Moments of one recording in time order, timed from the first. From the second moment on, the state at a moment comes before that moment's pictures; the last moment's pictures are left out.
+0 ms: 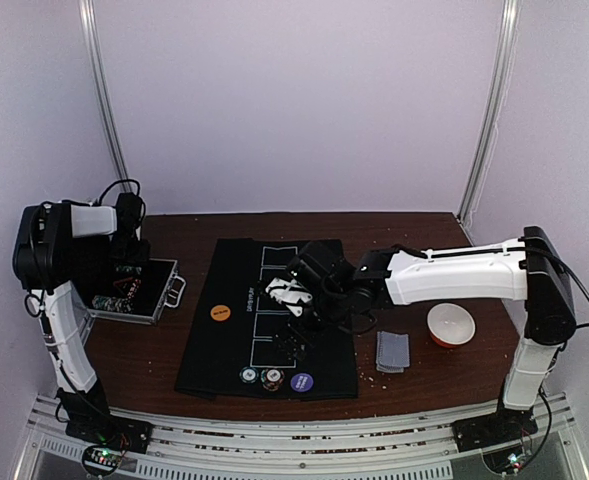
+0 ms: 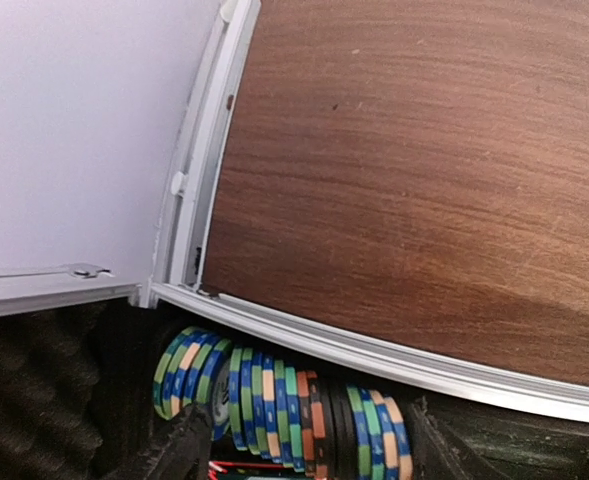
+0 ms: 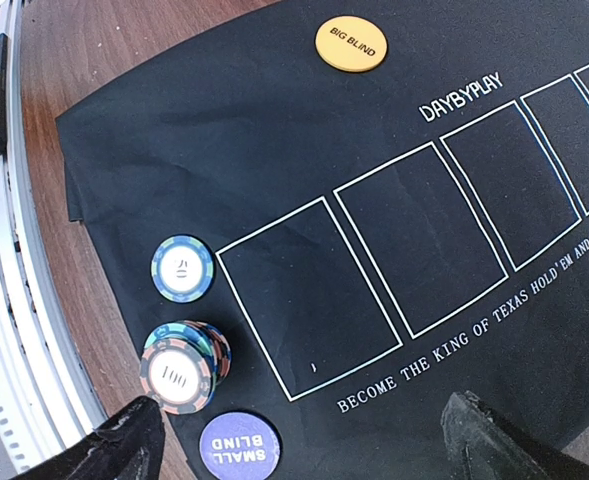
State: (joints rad) left arm 0.02 2.02 1.43 -0.50 -0.34 -0.02; right arm 1.07 1.84 1.39 -0.51 -0.07 0.03
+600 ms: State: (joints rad) left arm 0.07 2.04 1.44 -0.49 -0.20 -0.02; right arm 1.07 1.84 1.39 -0.52 -0.08 0.03
